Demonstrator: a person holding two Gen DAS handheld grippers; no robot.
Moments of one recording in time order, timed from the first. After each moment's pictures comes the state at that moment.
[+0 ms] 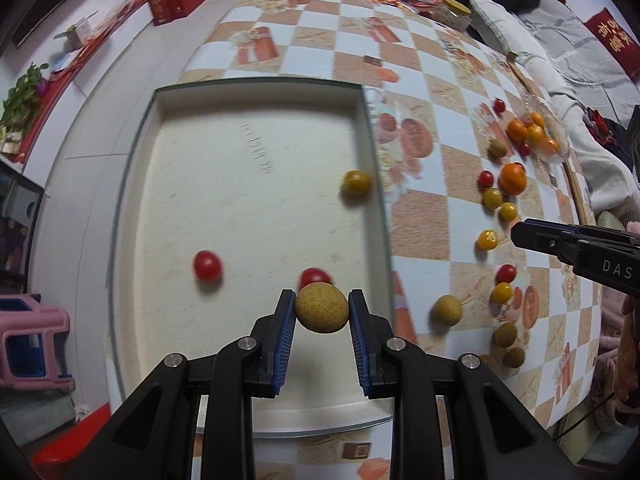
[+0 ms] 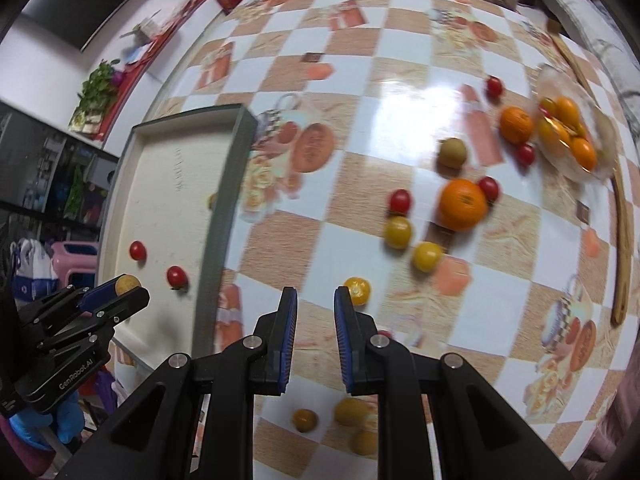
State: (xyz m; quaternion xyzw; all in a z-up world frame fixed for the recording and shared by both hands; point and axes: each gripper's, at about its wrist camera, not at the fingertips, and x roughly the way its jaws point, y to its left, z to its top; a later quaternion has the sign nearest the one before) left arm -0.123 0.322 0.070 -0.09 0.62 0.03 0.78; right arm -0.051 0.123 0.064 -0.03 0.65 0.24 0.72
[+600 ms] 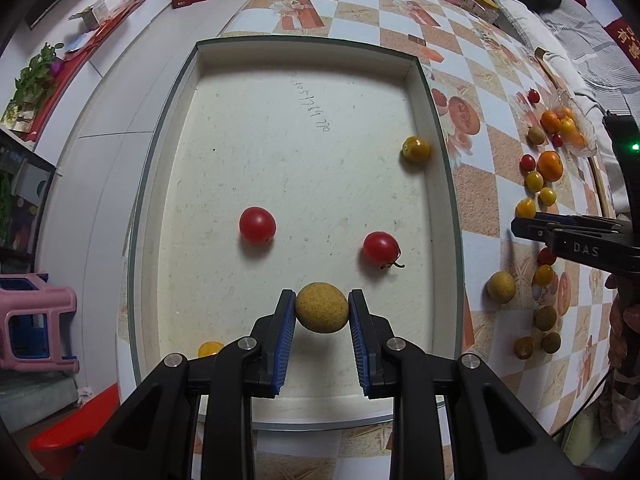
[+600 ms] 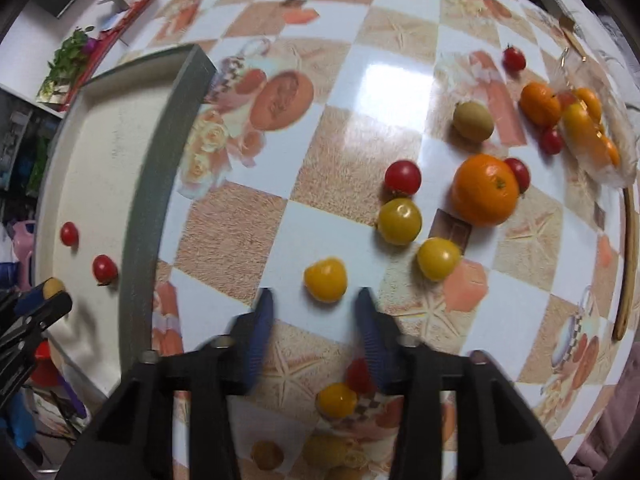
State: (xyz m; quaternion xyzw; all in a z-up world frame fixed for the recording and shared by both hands) left arm -0.143 0.347 0.045 -0.10 0.63 0.05 0.77; right arm -0.042 0.132 0.004 -0.09 0.67 0.19 0.71
